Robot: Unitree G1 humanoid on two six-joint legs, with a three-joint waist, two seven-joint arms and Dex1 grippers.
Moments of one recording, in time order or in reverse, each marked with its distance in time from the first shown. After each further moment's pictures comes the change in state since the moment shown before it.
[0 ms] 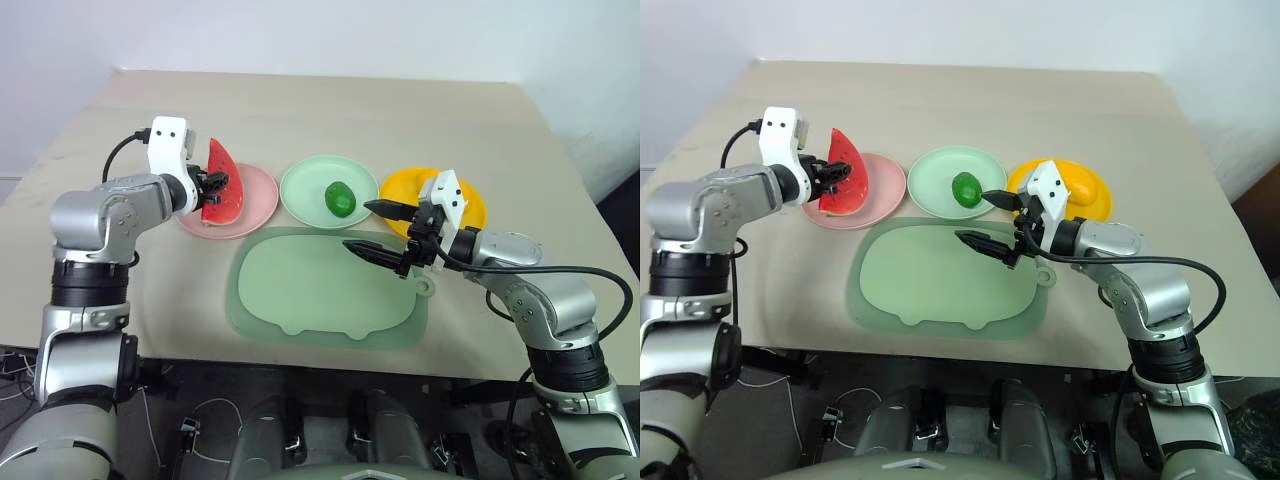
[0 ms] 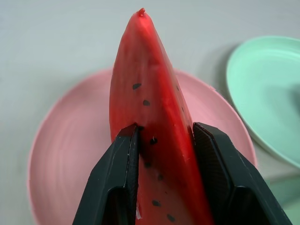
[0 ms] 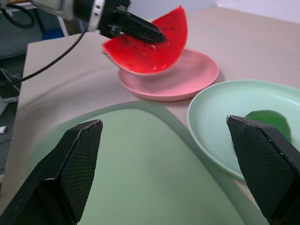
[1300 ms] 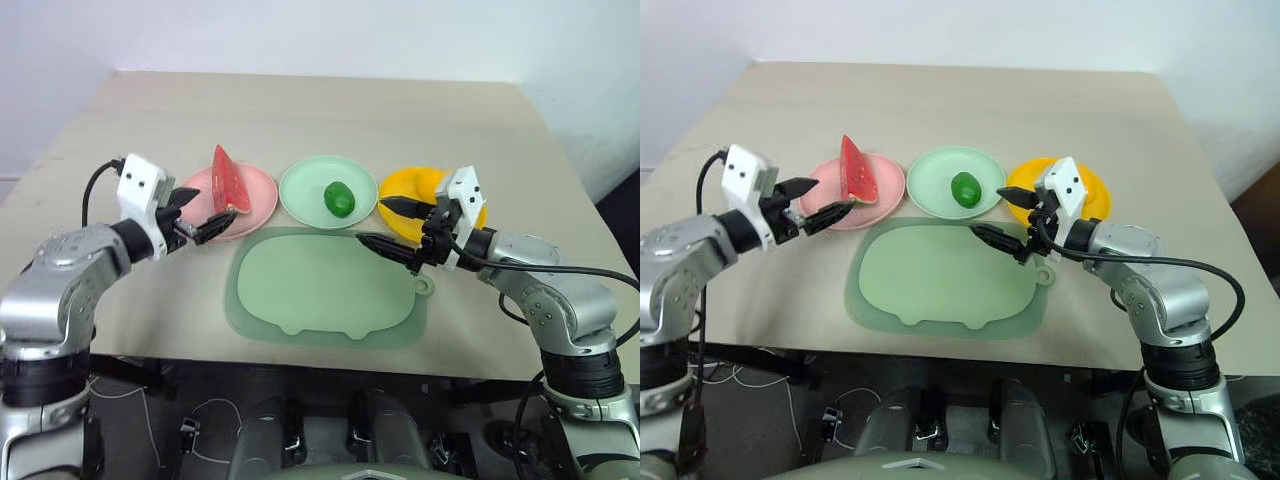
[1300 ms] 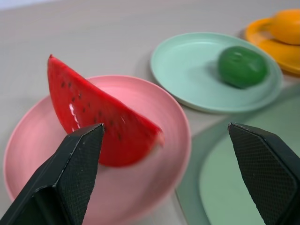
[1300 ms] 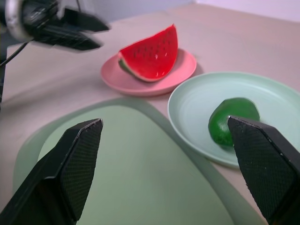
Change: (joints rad) left arm 0.563 0.096 0.275 -0.621 -0.049 -0.153 -0.444; right arm 0.044 -0.029 -0.076 -0.047 0.064 0.059 -0.066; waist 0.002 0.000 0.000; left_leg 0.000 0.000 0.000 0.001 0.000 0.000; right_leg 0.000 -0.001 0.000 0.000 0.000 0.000
